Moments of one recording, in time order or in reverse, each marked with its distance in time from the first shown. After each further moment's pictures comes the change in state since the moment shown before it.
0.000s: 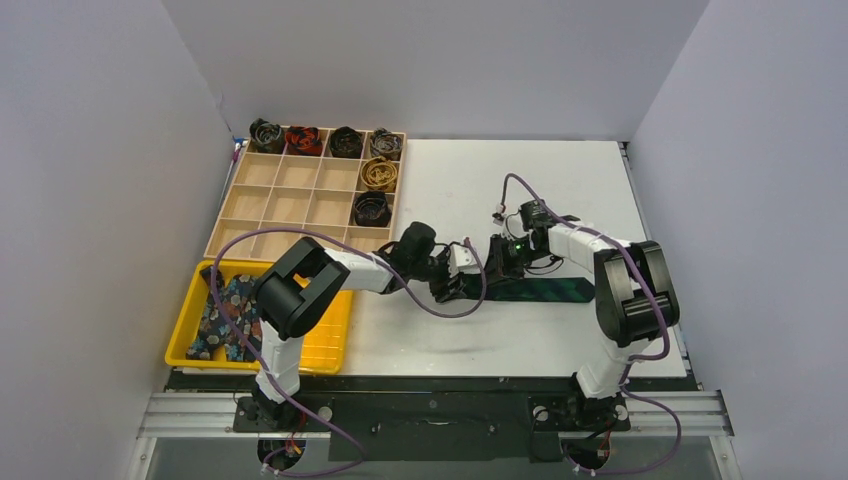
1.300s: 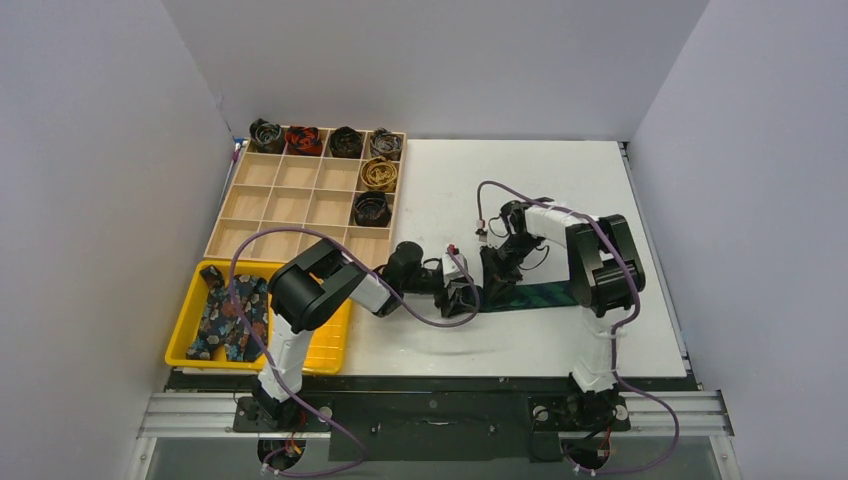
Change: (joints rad) left arm -0.003 0.092 -0.191 0.633 0.145 -0.335; right arm 0.053 0.258 0.270 -0.442 0.134 -0.231
